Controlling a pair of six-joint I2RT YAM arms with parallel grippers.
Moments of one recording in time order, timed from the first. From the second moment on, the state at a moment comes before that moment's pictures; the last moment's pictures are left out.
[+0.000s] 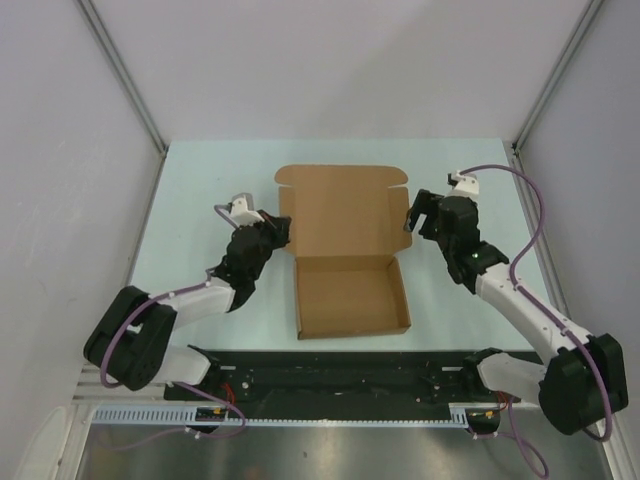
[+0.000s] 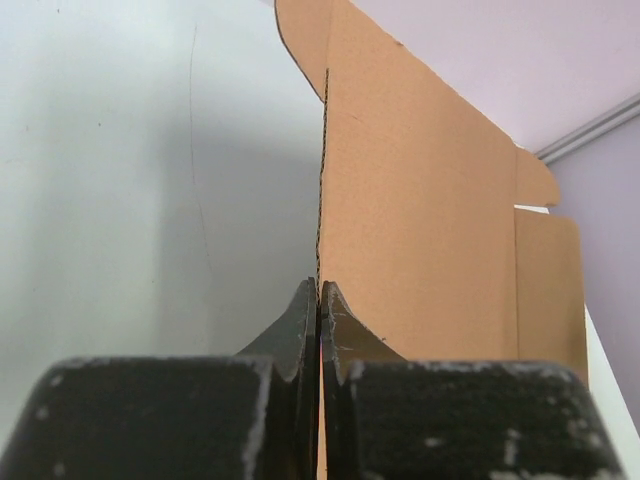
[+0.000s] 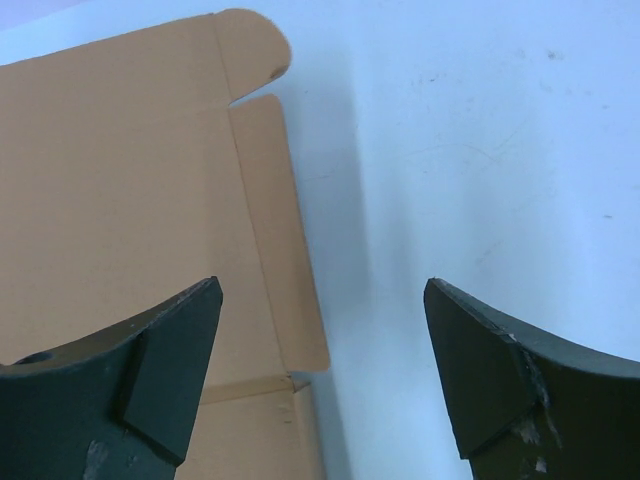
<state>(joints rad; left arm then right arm) -0.50 1.34 0.49 0.70 -0.26 -0.67 0.41 1.11 0.79 -0.10 0.33 0.44</state>
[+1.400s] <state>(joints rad) -0.42 1.57 0.62 0.86 -0.18 -0.56 0.31 1.51 0.81 0.36 0.07 0.47</state>
